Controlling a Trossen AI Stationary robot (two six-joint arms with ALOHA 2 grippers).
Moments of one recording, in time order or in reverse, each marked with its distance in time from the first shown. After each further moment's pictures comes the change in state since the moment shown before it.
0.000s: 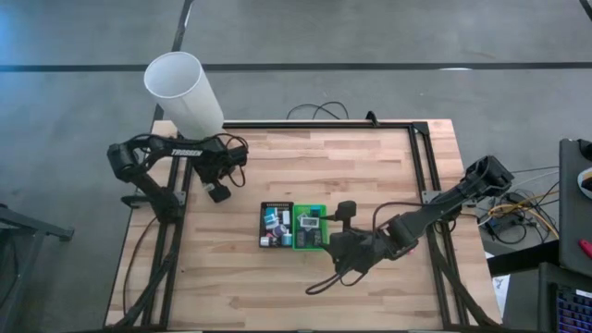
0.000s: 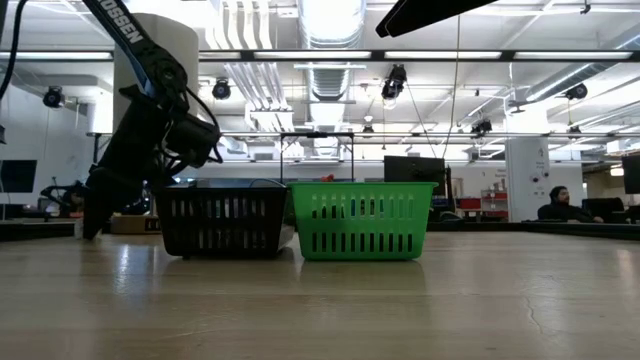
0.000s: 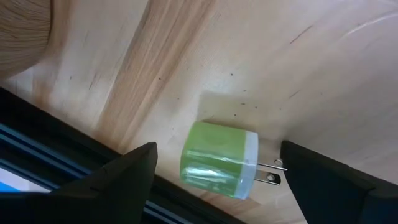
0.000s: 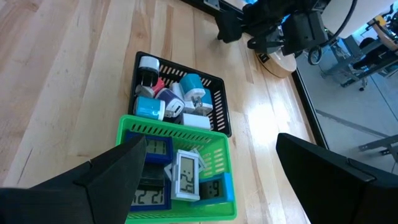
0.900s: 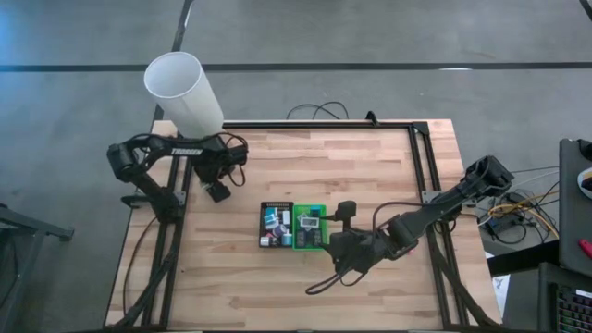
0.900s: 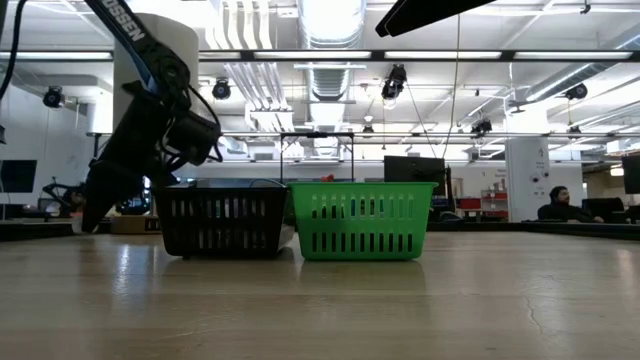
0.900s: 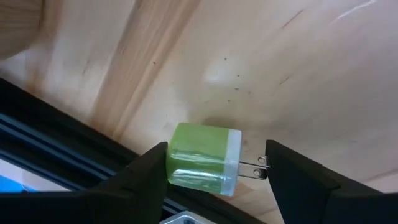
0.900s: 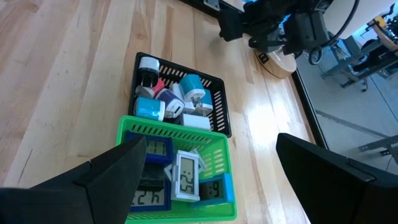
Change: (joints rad) left arm 0.000 -0.002 0.019 -0.050 0.029 -0.017; right arm 0.000 0.000 0.000 0.003 0.000 -0.003
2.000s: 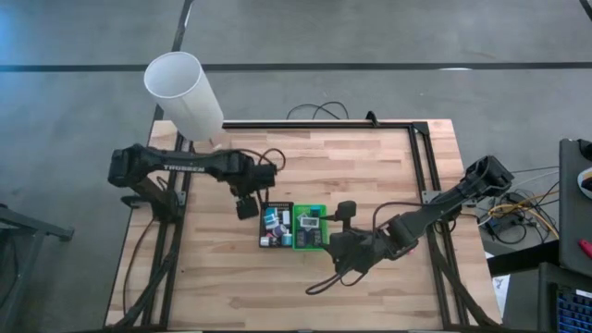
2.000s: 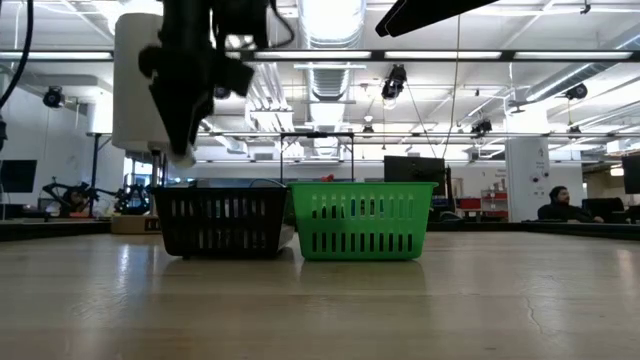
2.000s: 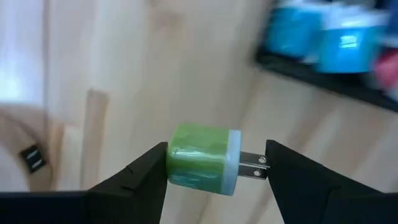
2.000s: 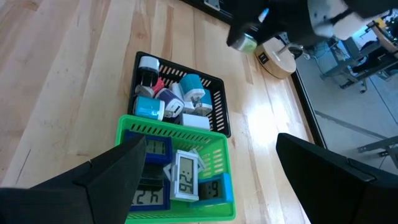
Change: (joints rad) left arm -0.468 -0.011 0.445 -0.095 0.096 -0.083; right arm 0.000 0.000 0.000 -0.001 0.001 -0.007
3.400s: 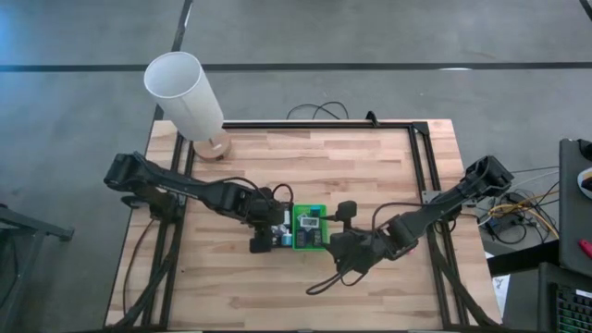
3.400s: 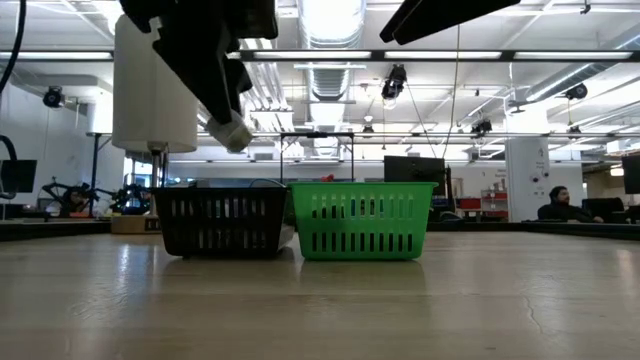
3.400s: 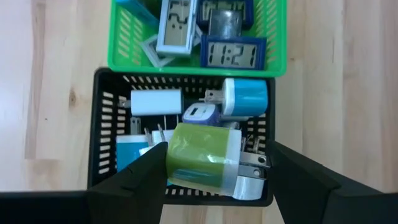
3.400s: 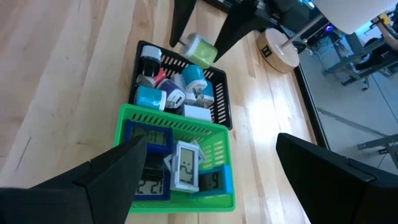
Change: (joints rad) left arm -0.319 0.003 -0.019 0.436 0.017 -0.048; right arm 0.002 0.000 0.001 -0.039 -0.009 0.008
